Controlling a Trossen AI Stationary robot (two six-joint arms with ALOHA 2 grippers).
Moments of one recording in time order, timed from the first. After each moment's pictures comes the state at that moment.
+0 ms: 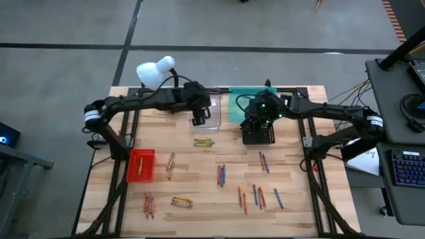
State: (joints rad) left arm 0.34 1.66 1.36 -0.61 -0.29 0.34; right arm -0.33 1.29 1.00 -0.50 -0.31 -0.12
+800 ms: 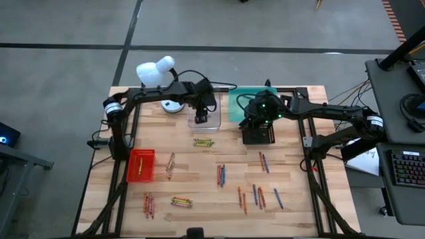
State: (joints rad) left arm 0.48 1.90 1.45 -0.66 -0.03 0.41; right arm -0.33 1.29 0.99 -0.44 -0.31 -0.09
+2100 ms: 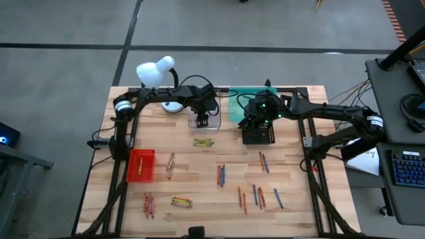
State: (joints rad) left arm 0.48 2.02 1.44 -0.64 -0.01 0.38; right arm -0.33 1.29 0.99 -0.43 -0.31 -0.08
